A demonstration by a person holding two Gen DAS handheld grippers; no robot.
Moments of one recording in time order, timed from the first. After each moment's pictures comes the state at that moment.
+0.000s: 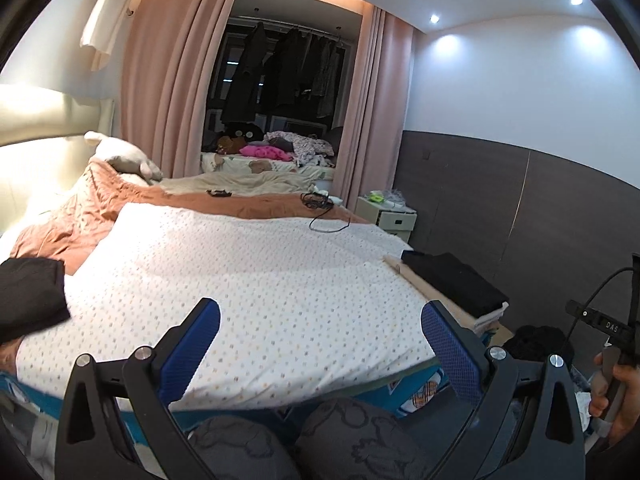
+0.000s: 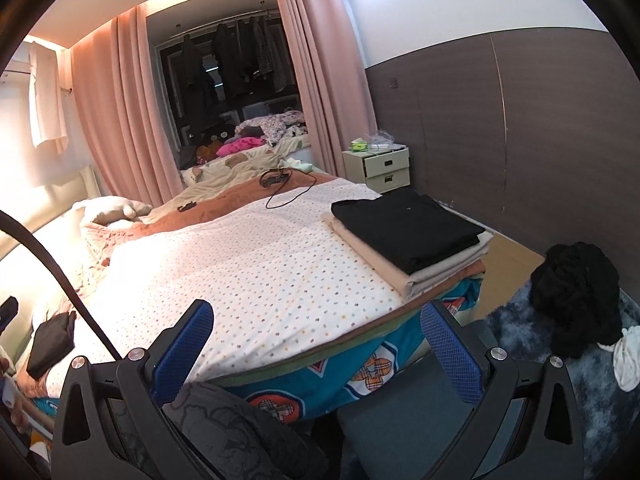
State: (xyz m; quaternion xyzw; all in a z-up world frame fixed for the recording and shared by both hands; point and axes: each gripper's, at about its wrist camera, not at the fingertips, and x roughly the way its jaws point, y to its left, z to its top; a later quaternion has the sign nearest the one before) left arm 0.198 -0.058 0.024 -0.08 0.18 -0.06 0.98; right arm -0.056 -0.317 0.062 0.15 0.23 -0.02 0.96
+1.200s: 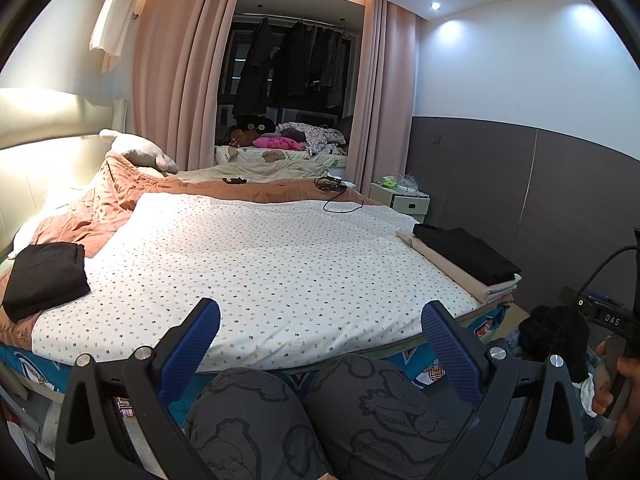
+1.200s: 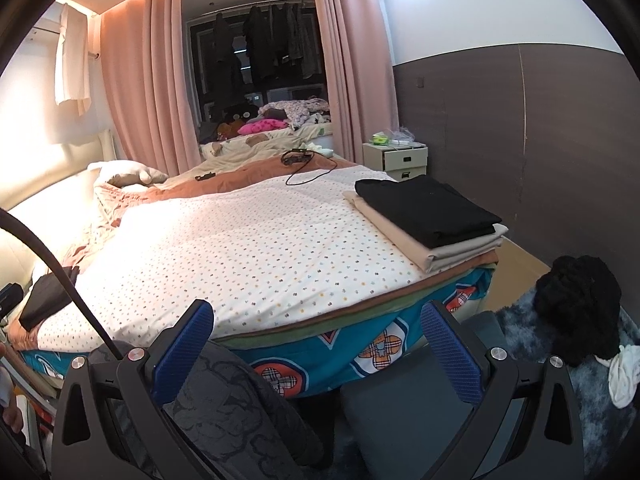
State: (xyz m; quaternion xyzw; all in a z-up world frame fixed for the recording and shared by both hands) left arm 0.147 -0.075 -0.013 -0.05 0.19 -0.03 0.98; right arm -0.094 -0.266 0.044 0.11 0.23 0.00 0.97
